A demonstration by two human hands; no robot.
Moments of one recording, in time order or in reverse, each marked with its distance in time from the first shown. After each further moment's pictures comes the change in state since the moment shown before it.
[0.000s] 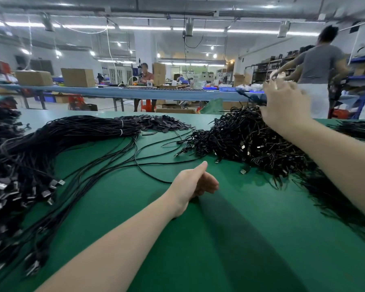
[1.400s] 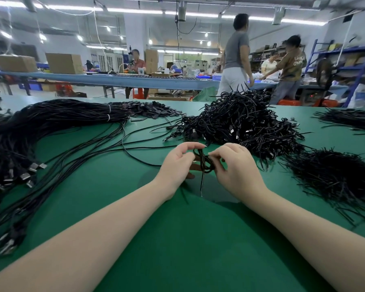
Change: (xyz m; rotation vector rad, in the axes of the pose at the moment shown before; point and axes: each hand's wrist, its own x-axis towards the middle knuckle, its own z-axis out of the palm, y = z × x) left_hand -0.001 -0.008 0.011 0.122 0.156 0.173; right_hand -0.157 -0.048 0.045 0.718 0.148 -0.342
